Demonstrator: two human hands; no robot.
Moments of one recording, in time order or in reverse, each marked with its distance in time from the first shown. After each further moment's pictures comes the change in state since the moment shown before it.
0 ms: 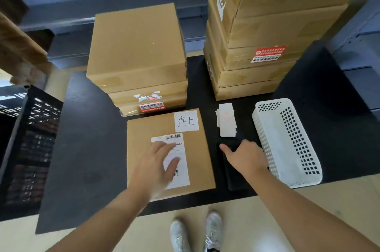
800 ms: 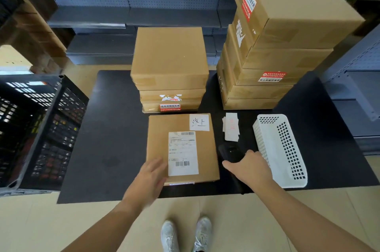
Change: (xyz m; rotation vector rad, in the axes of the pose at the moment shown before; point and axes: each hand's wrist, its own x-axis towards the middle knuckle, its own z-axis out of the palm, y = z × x) left_hand -0.087 -0.062 0.002 -0.037 -0.141 -0.054; right_hand -0.091 -0.018 -0.060 -0.062 -0.058 -0.016
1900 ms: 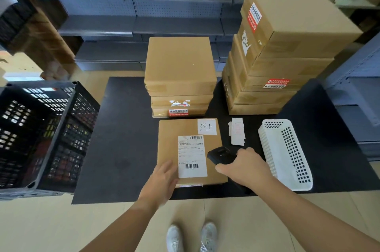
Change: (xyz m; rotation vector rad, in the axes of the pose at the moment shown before) left_hand 0.007 -0.006 0.006 0.049 -0.048 0.030; right_hand -0.047 -0.051 -0.039 -0.070 -0.113 -0.164
